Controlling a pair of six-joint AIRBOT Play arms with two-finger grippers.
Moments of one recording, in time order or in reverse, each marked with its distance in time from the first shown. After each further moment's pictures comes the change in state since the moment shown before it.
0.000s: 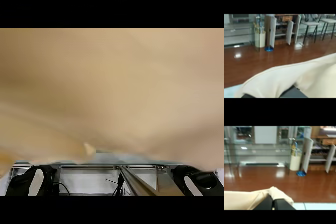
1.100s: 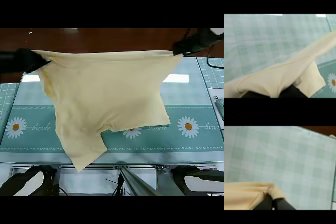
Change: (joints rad) left arm -0.231 -0.471 -0.803 -0.003 0.391 0.331; right arm 0.000 -0.999 0.009 0.006 -0.097 -0.100
